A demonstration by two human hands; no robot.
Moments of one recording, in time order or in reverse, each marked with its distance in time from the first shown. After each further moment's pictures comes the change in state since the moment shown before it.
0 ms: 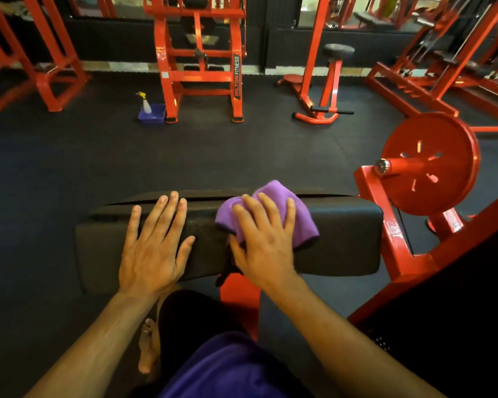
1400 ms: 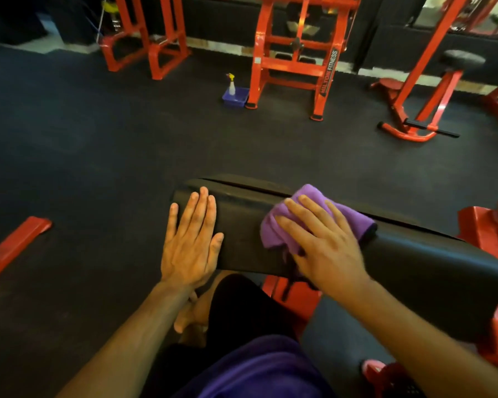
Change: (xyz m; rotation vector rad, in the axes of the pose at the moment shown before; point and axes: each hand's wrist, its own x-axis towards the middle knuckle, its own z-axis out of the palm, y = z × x) left_hand -0.060 -0.051 0.012 -0.027 -0.010 -0.284; right_hand 0.037 -0.009 0.010 0.010 -0.173 -0.517
